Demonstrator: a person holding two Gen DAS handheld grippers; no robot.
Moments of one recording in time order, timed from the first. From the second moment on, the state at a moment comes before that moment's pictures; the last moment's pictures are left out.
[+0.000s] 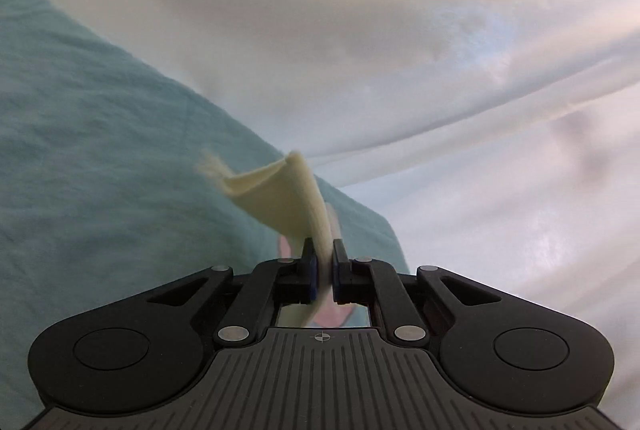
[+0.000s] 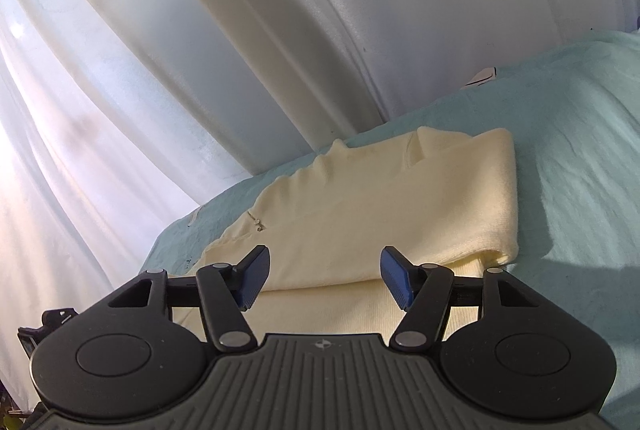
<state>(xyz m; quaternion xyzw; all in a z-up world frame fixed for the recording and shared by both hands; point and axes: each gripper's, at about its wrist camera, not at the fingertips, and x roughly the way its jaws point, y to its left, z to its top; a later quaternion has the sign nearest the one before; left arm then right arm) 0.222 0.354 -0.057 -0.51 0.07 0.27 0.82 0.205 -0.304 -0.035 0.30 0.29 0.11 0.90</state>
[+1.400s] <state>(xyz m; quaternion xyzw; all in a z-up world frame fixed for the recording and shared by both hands) 0.211 0.093 -0.100 -0.29 0.21 0.04 0.93 0.327 -0.205 -0.049 0.18 0.34 0.13 0.91</state>
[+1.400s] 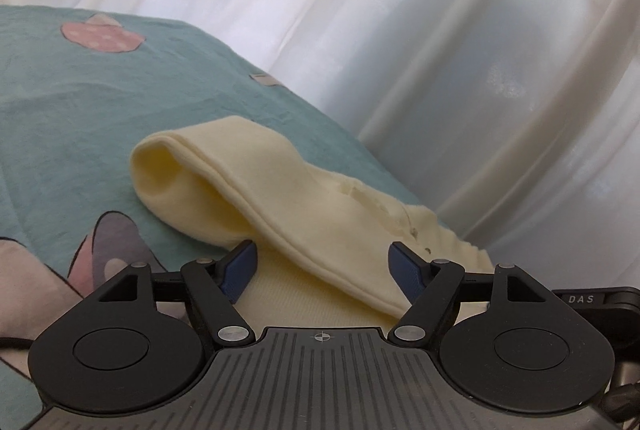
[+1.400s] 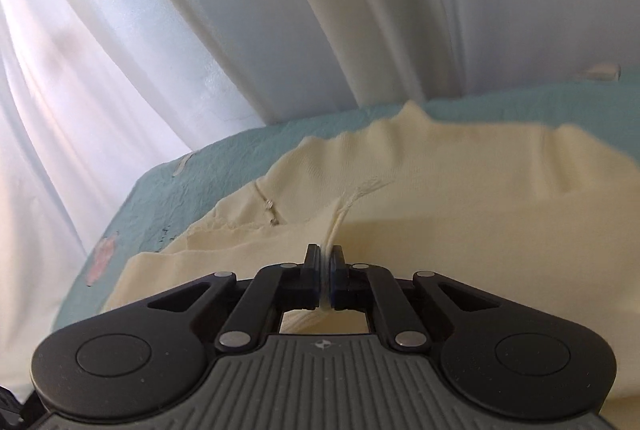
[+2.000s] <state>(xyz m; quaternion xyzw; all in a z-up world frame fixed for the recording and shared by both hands) 0.210 0.096 -0.101 -0.30 0.21 0.04 0.93 0.283 -0.300 -0.055 0.20 0.35 0.01 0.91</state>
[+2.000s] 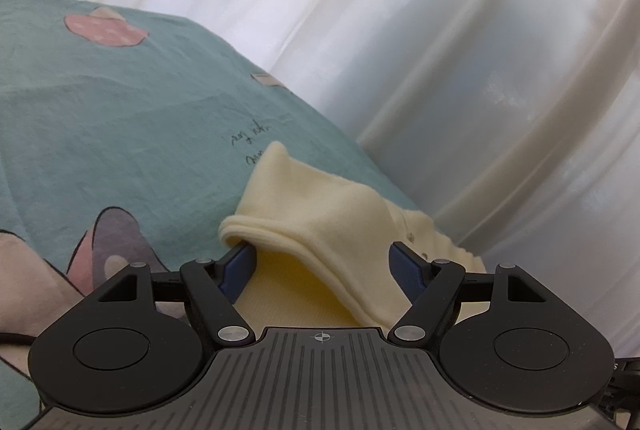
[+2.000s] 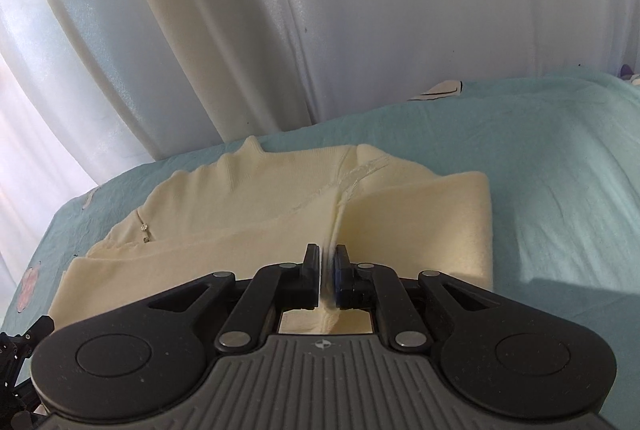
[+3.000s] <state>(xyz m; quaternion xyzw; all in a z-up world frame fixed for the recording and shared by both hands) 0.215 0.093 -0.103 -0.30 0.21 0.03 0.93 0.252 -0.320 -0.100 0.48 0.35 -0.01 0.80</state>
